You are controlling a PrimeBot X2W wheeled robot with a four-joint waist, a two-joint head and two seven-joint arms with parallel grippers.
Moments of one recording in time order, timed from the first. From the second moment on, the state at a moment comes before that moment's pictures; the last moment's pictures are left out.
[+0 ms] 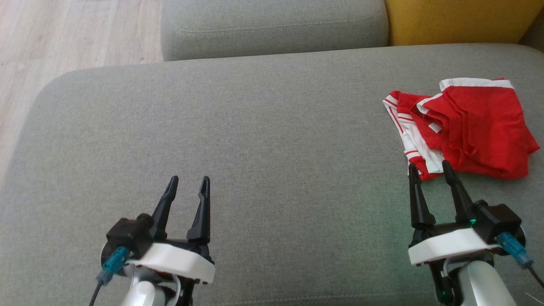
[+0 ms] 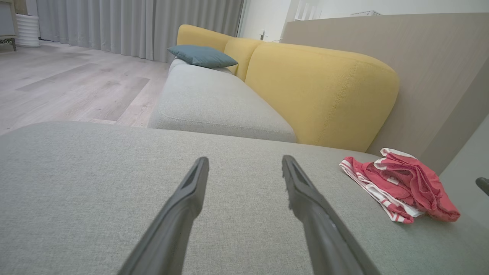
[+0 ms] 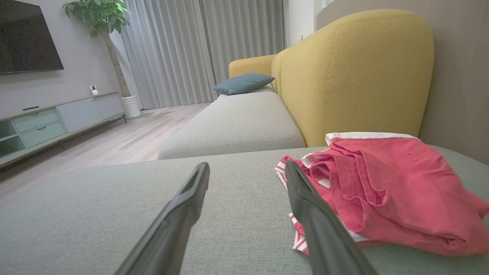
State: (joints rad) left arm -0.01 0.05 -0.28 0.13 -0.31 0.00 -0.25; right arm -0.07 -0.05 0.04 0.27 0.15 0.13 -0.25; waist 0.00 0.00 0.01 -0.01
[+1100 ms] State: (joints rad) left arm -0.01 0.05 -0.27 0.14 -0.27 0.02 -0.25; right arm -0.07 -0.05 0.05 0.26 0.17 0.13 -0.25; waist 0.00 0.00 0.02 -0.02
